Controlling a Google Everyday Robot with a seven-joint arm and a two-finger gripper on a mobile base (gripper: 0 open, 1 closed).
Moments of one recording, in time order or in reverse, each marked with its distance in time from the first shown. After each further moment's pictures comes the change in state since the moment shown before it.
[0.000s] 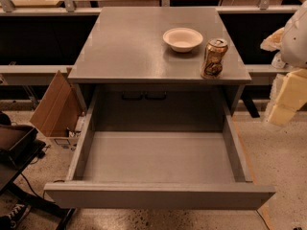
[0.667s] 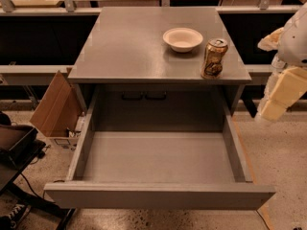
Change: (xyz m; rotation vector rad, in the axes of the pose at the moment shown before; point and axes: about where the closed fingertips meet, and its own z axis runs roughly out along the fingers) arm -0.004 -0.010 0.008 0.001 -0.083 0.042
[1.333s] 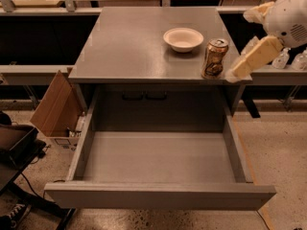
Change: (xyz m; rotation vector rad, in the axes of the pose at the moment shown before) arm -0.054 -0.083 0.012 0.093 -0.418 0.056
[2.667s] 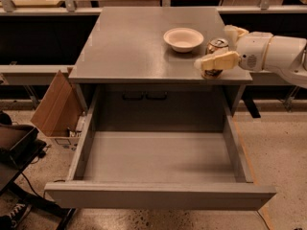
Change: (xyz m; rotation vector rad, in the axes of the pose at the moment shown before) arm -0.004 -0.072 0.102 0.096 -0.608 0.248
